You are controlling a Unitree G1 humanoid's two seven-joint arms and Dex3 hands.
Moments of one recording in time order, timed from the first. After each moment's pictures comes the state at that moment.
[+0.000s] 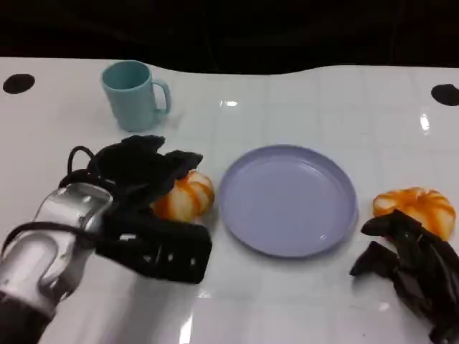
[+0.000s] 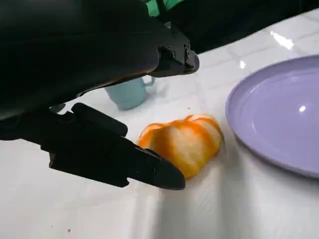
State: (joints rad) left arm -0.55 0.36 -0.44 0.33 0.90 -0.01 -0.36; right arm -0.23 -0.02 -0.26 0.76 0.35 -0.26 0.63
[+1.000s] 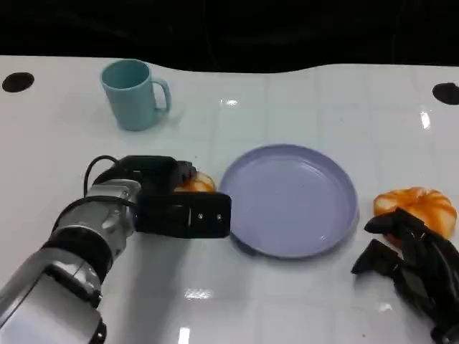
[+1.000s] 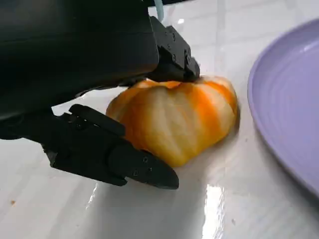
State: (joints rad) left arm -0.91 0.12 -0.54 1.27 0.75 -0.15 0.02; right arm -0.24 -0.02 -0.26 0.77 0.39 -0.24 0.67
